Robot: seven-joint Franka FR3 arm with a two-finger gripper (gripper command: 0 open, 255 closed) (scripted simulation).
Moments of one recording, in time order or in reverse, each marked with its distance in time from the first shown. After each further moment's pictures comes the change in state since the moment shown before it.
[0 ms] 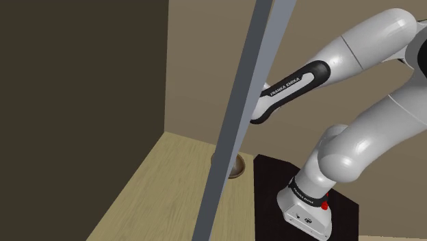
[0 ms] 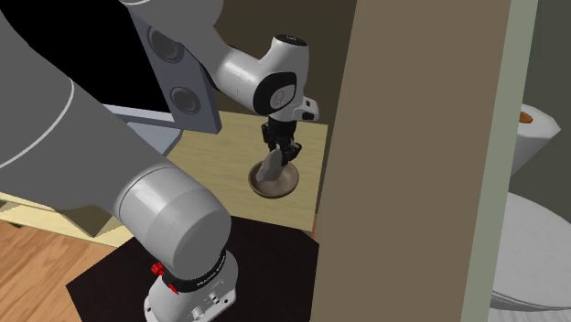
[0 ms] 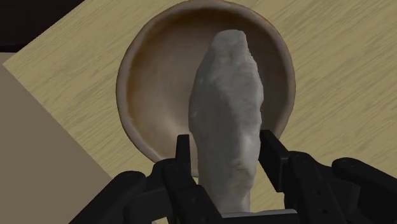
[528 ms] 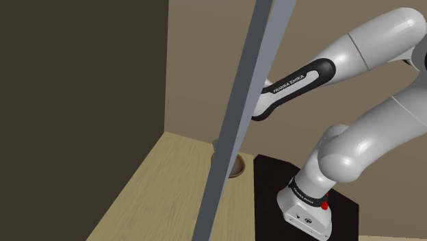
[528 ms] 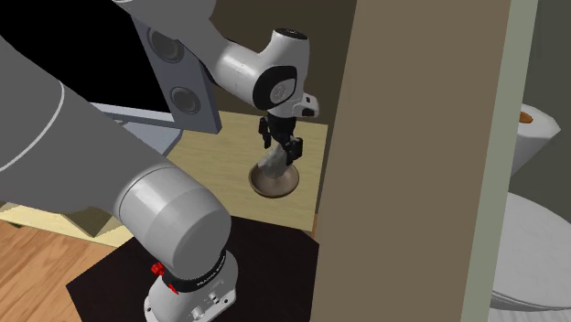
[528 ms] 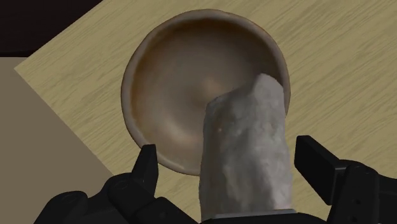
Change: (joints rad) arm -0.003 -0.039 -0.001 0.008 -0.007 -0.060 0.005
